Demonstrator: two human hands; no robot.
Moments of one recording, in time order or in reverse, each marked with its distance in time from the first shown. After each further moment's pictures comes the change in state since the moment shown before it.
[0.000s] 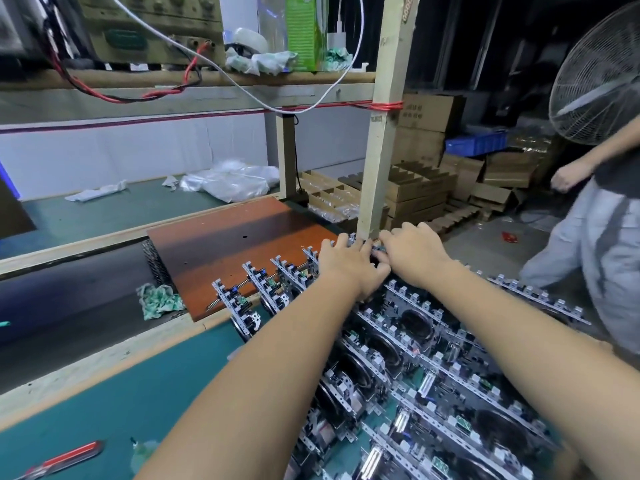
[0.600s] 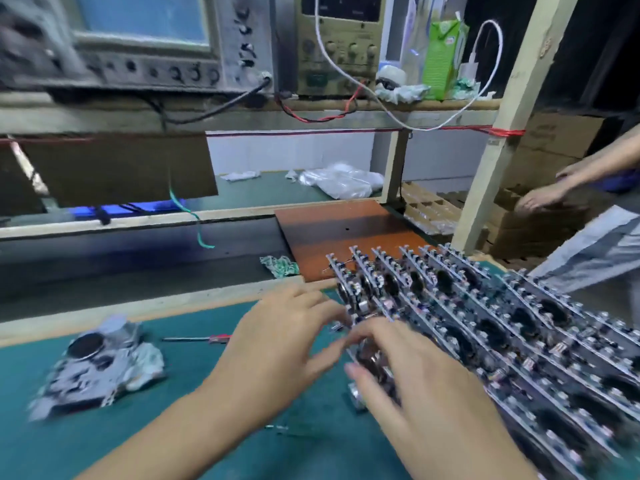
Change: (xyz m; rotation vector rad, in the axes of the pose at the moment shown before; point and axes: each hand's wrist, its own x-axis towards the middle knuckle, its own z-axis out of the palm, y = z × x) left_hand -0.299 -0.061 -0.058 -0.206 0.425 -0.025; right_hand -0.202 -0.128 -0.180 0.872 -0.036 -0.379
